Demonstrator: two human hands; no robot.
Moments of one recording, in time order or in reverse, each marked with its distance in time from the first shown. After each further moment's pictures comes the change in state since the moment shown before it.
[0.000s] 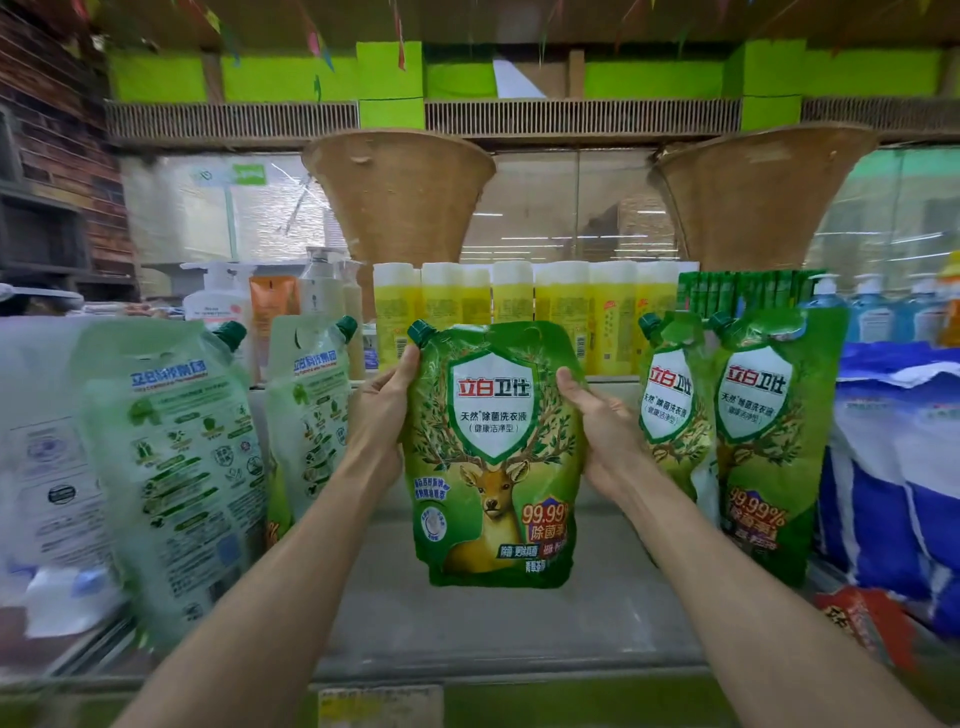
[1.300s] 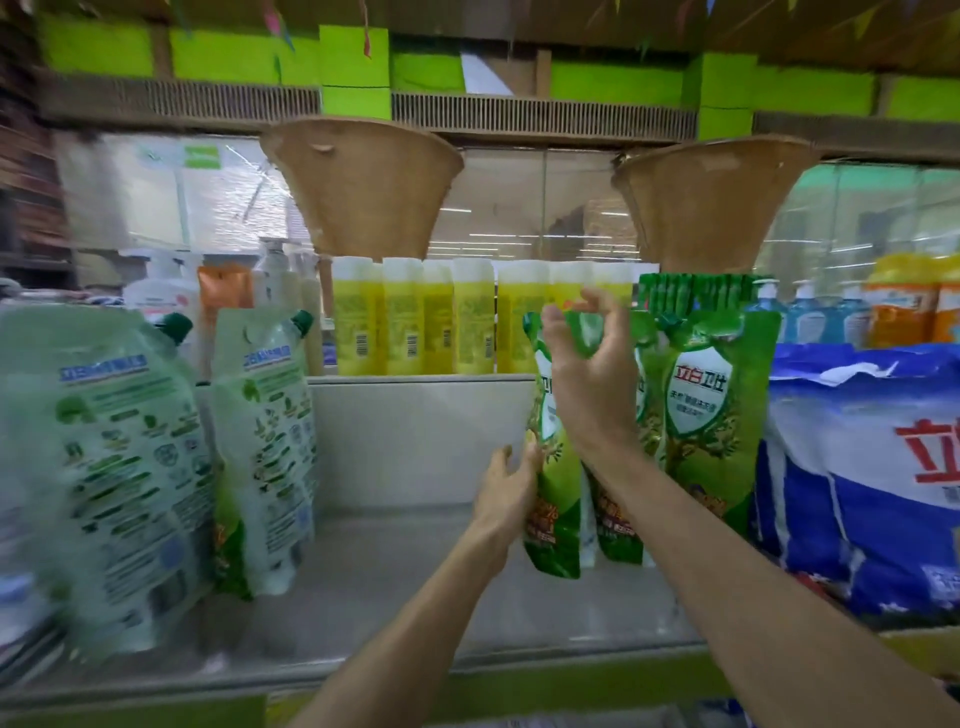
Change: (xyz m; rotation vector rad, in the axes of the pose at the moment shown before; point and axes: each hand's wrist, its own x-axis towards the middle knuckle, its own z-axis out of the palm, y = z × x) left_hand -0.071 -0.095 0.105 0.404 -0.310 -0.247; right_hand -0.046 -0.054 0.024 -0.658 0.317 -0.736
